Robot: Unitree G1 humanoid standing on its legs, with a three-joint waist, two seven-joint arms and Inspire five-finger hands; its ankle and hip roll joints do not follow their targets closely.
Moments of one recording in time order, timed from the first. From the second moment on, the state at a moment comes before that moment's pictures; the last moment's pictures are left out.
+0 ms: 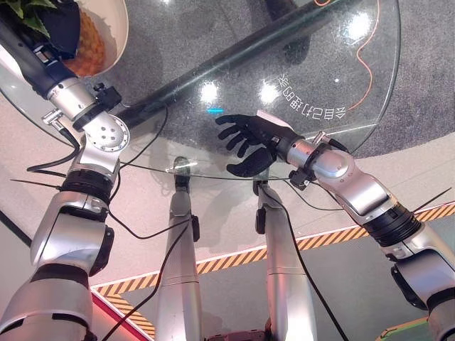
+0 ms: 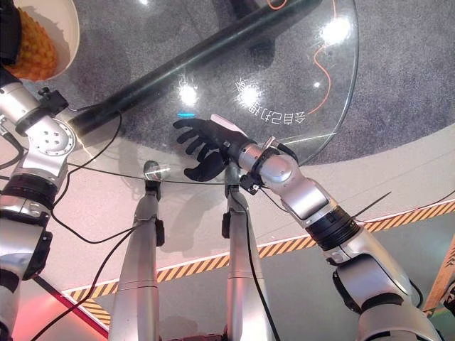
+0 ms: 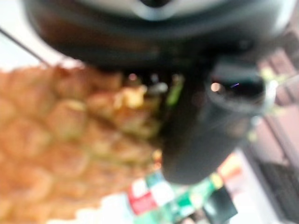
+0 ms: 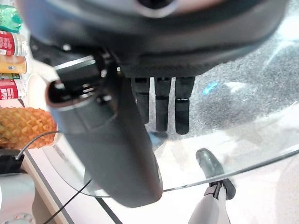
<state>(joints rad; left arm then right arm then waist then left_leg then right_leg) -1.11 0.68 -0.34 0.95 -0.10 -0.77 1.11 -0.86 -0.65 0.59 0.08 0.29 0.25 0.23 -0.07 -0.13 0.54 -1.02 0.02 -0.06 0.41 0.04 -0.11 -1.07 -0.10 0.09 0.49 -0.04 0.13</state>
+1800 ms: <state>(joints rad) -1.02 0.68 -0.33 0.88 -0.06 -0.73 0.99 -0.83 -0.63 0.62 0.10 0.29 0.30 0.24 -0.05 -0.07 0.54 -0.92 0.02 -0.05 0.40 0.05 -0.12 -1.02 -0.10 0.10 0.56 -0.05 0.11</state>
